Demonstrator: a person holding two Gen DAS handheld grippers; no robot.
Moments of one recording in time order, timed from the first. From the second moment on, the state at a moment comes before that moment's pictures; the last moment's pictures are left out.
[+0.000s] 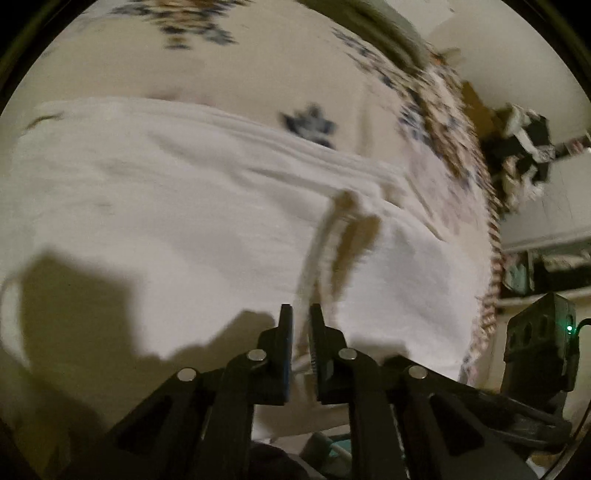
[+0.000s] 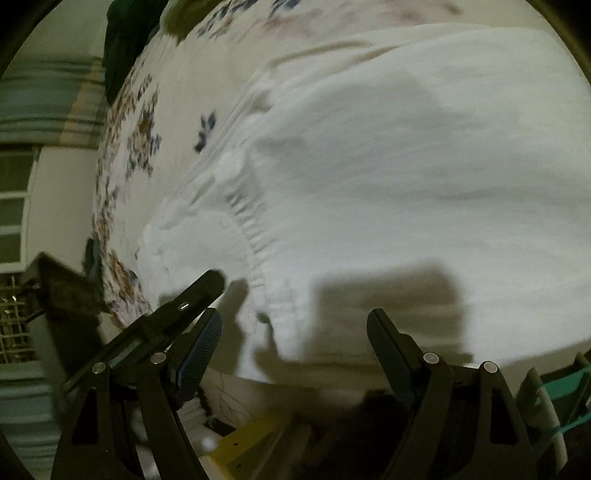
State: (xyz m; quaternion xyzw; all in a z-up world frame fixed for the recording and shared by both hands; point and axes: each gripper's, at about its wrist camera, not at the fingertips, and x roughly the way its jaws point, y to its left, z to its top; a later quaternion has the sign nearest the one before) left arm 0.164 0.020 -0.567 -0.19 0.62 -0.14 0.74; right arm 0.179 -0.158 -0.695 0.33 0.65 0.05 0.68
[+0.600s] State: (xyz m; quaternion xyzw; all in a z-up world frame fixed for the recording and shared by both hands) left arm 0.161 0.056 -0.565 -0.23 0.62 -0.13 0.74; right arm 0.199 -0.153 -0.628 0.37 0.53 0.02 0.76
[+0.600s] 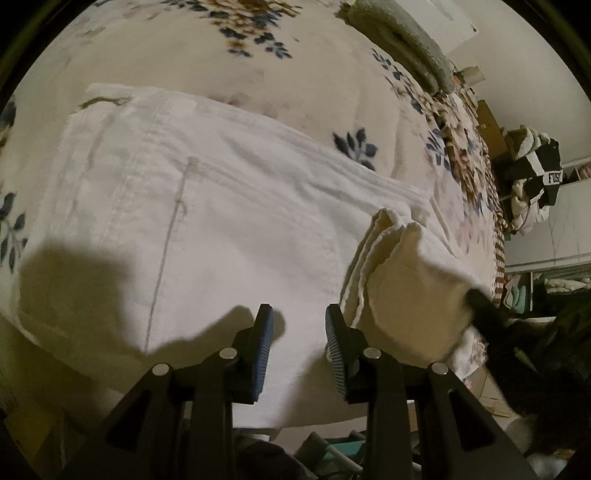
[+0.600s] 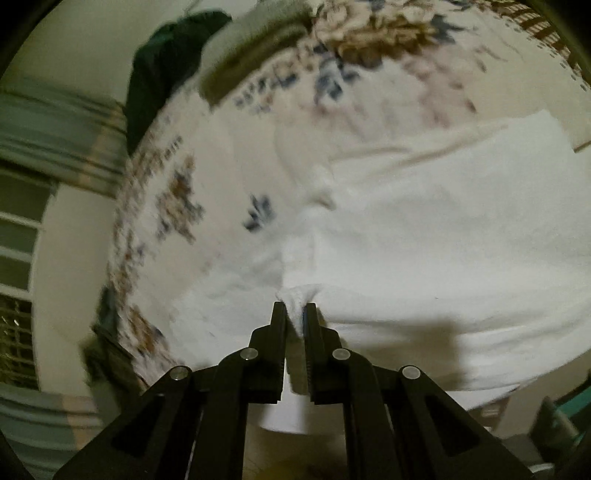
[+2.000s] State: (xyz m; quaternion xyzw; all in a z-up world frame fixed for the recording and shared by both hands) left arm 0.230 -0.065 -0.522 -0.12 0.60 -0.30 0.73; right arm 0.131 -0.288 -0.660 0.37 0.57 -0.07 0.73
